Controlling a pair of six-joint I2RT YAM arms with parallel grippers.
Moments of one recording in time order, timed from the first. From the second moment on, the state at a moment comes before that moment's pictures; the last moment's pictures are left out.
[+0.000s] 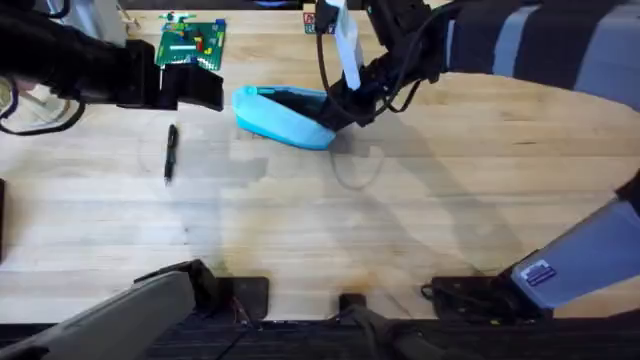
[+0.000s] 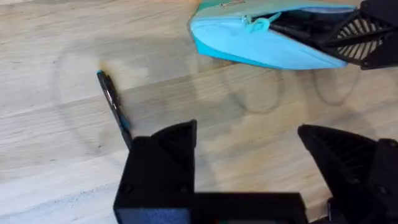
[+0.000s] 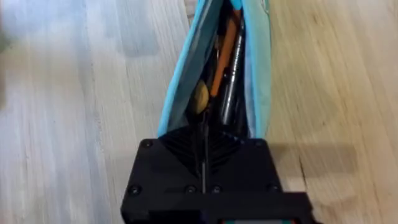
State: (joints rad) left arm 0.30 1.28 1.29 -1.24 0.42 0.36; right arm 0.46 1.85 1.30 -0.57 -0.63 -0.69
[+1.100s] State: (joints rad) left arm 0.30 1.28 1.28 -1.24 0.42 0.36; right arm 0.49 1.86 1.30 -0.51 -0.63 -0.69
